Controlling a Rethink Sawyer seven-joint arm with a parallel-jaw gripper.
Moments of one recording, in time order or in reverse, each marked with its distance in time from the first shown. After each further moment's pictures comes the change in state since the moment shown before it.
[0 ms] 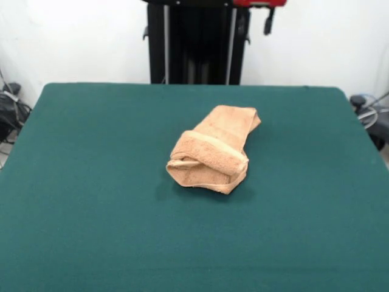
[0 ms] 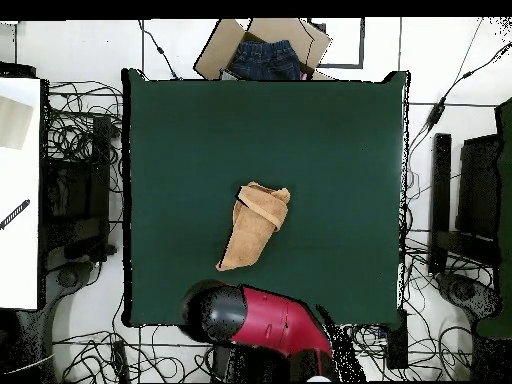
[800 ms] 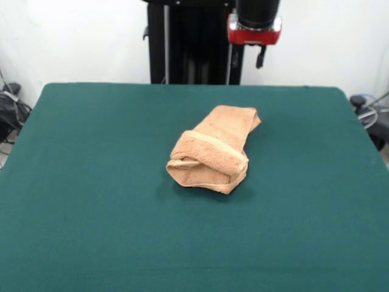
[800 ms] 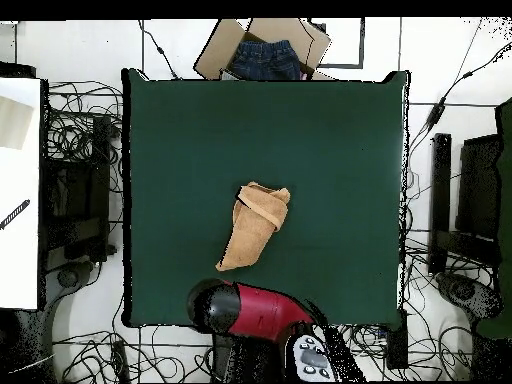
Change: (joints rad) arm 0.024 0.222 0.001 -0.009 -0.036 -0.247 0.000
